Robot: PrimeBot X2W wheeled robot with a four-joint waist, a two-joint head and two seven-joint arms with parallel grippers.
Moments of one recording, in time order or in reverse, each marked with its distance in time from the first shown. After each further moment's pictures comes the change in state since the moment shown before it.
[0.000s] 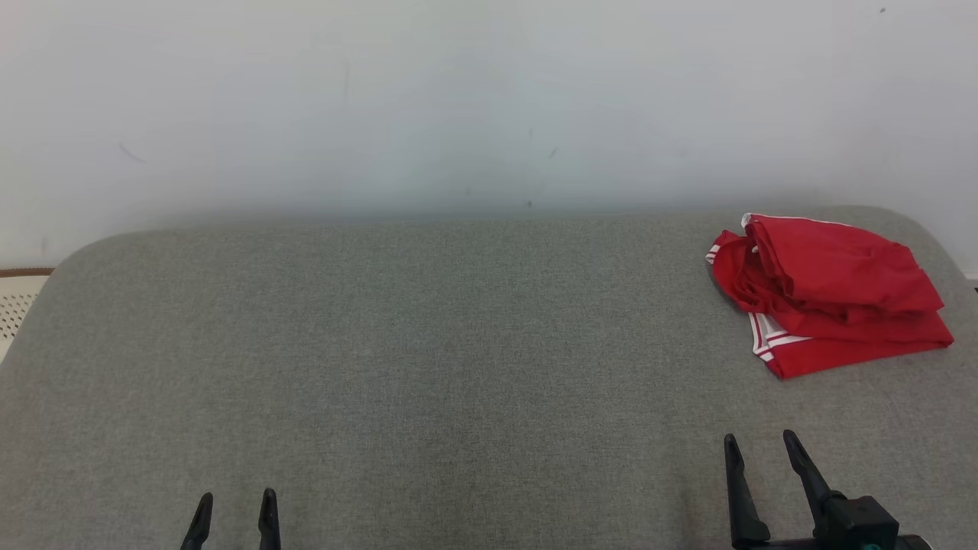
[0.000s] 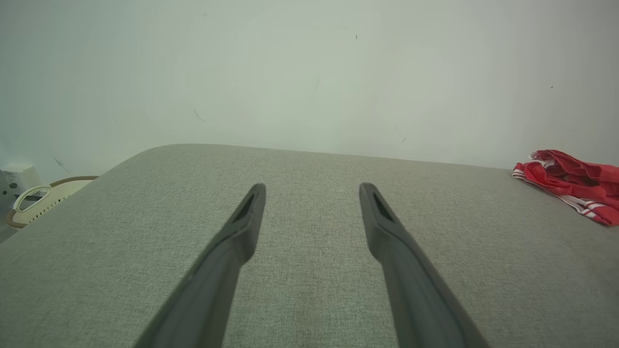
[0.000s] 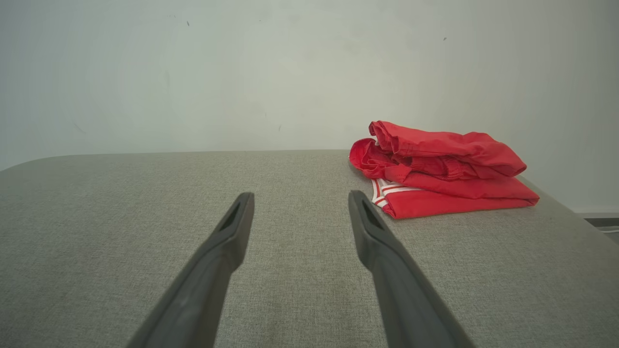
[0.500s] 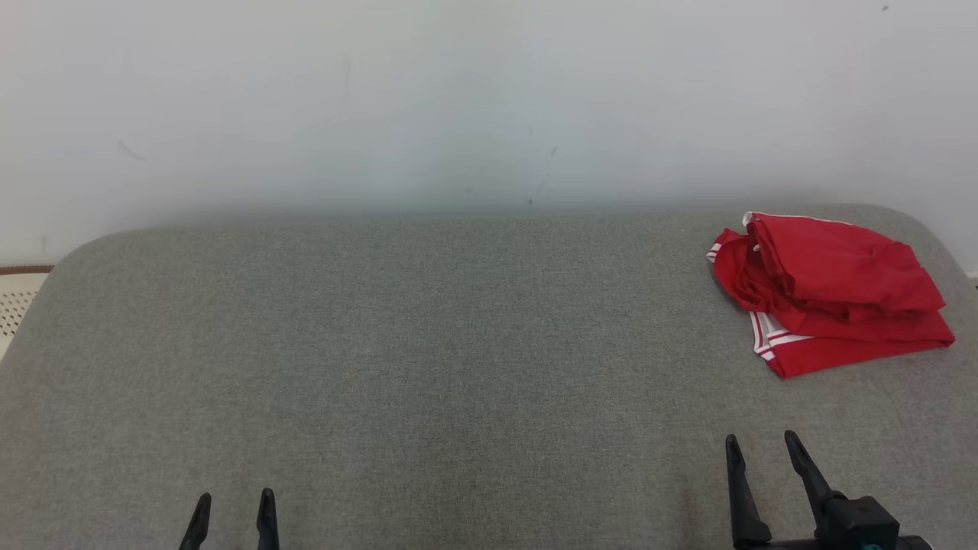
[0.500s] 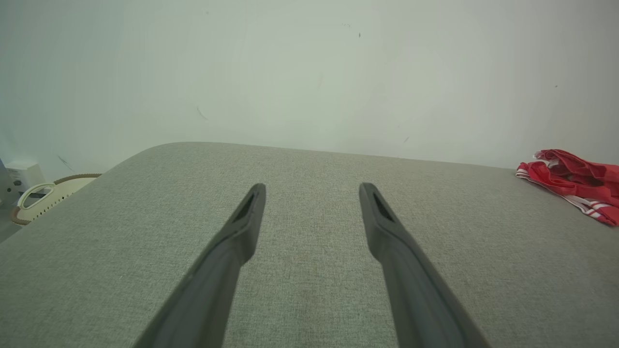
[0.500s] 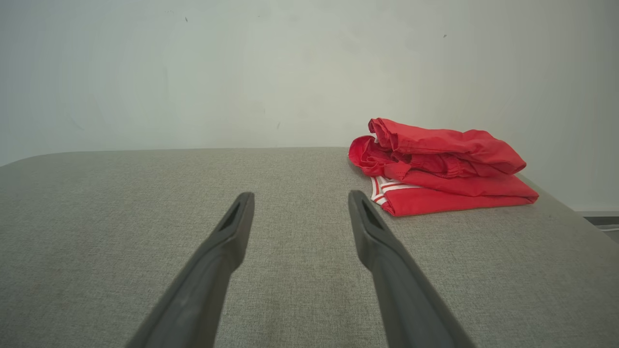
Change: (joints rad) left arm 0.000 0.000 0.001 0.001 -0.002 0.007 0.000; right arm 0.000 0.002 -0.005 0.003 -0.006 0.000 0.001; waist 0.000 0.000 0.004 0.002
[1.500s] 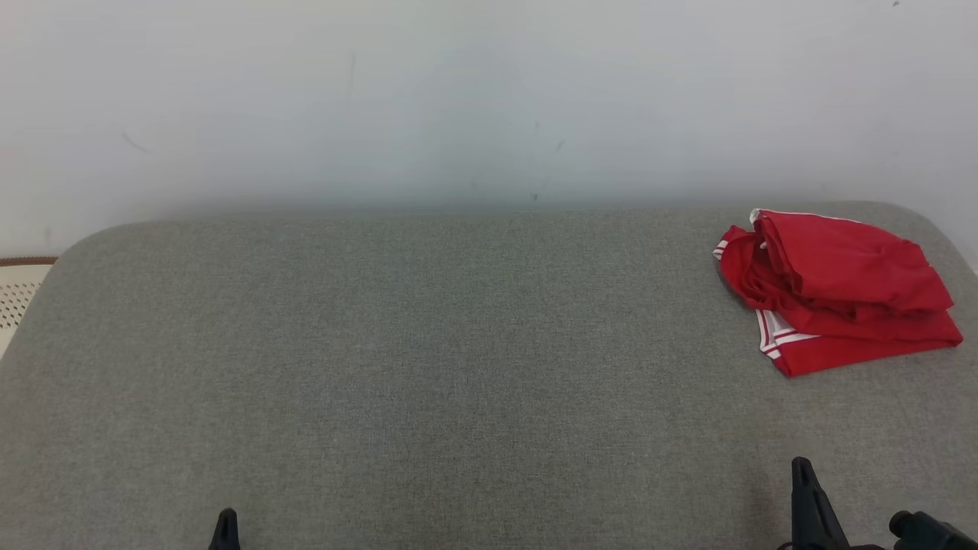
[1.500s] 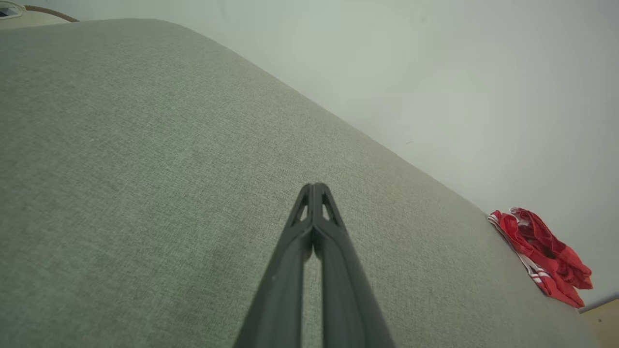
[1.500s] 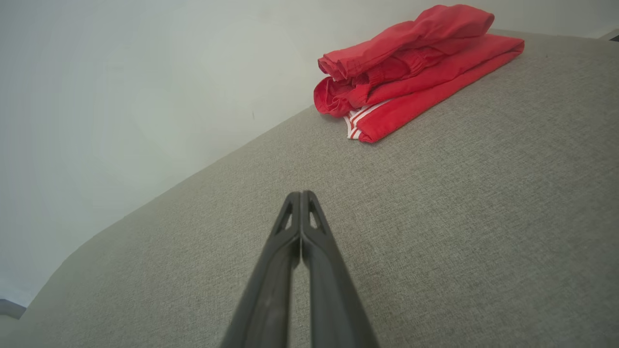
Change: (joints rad) left arm -0.038 0.002 0.003 0.109 -0.458 -0.046 0.106; right arm 0.015 -0.012 -0.039 0.039 0.509 0.000 0.089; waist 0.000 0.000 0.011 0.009
